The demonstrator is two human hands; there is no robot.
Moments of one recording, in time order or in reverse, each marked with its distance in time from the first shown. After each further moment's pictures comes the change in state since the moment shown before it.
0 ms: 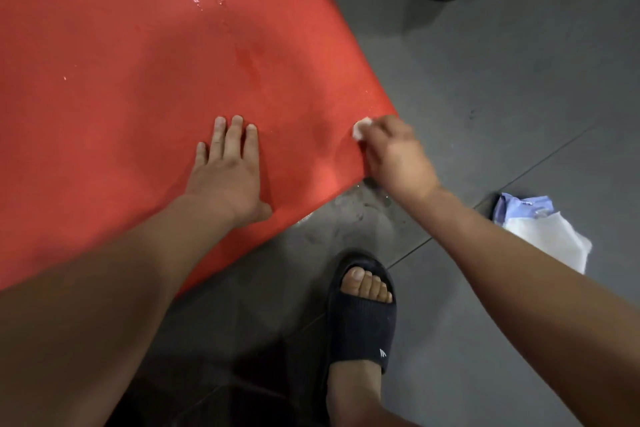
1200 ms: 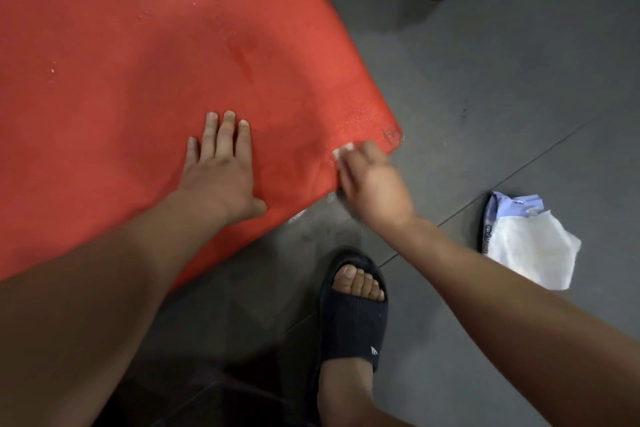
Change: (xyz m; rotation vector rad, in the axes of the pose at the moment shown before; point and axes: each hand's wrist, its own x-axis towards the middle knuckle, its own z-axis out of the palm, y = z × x) left_hand 0.001 0.003 0.007 0.008 0.033 -0.020; right_hand -0.032 -0.037 0.012 0.060 0.073 0.054
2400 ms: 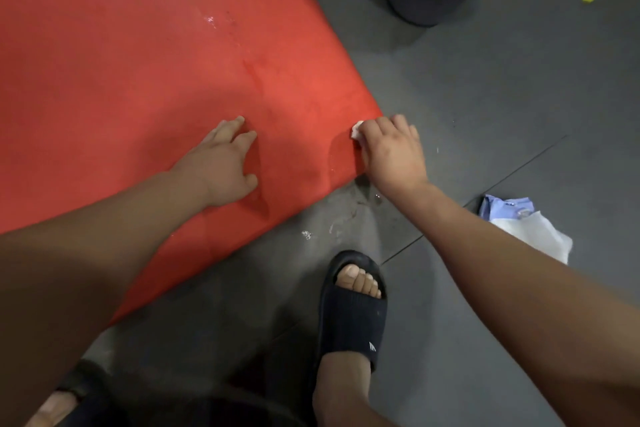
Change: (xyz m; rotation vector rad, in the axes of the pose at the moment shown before) left_hand -0.003 -0.028 -0.014 -0.179 0.044 0.150; right_hand 0.027 0.028 -0.021 -0.337 0.099 -0.008
